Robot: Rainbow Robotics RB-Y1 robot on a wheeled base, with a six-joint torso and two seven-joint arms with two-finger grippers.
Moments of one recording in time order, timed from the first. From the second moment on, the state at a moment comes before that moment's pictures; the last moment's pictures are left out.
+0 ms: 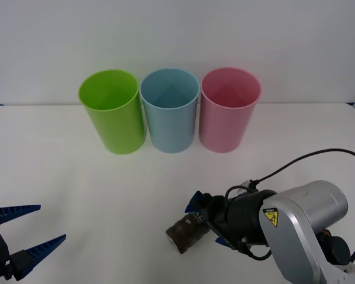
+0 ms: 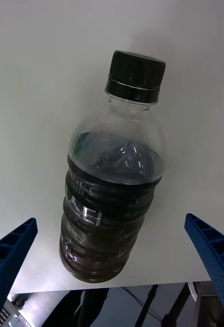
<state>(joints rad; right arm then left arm) -0.02 -0.14 0.29 -2.12 2.71 -1.57 -2.61 0.46 0.41 0.53 -2.08 -1.61 -1.31 0.51</state>
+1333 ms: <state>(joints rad) -0.14 -0.09 0.32 -1.81 2.71 -1.48 -2.61 0.46 0.41 0.53 -2.08 -1.61 -1.31 0.51</state>
